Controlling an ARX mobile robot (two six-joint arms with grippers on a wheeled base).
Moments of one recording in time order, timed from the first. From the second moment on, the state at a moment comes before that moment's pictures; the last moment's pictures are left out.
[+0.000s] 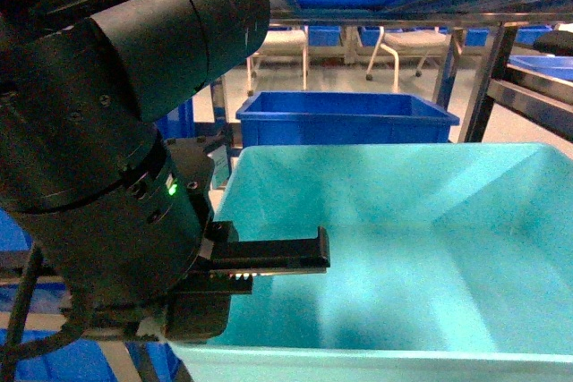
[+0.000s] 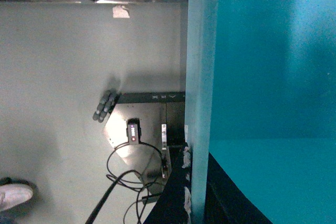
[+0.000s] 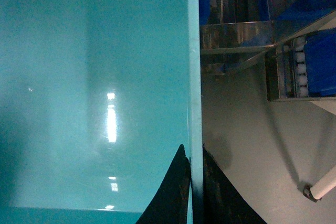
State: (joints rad) left arm -0.54 1.75 1.14 -0.77 0.00 -0.52; right arm 0.06 1.46 0.83 -0.44 -0.03 0.16
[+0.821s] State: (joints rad) left arm -0.57 1.81 0.97 -0.71 0.07 -0.79; right arm 0.12 1.64 0.71 -0.30 -0.03 0.11
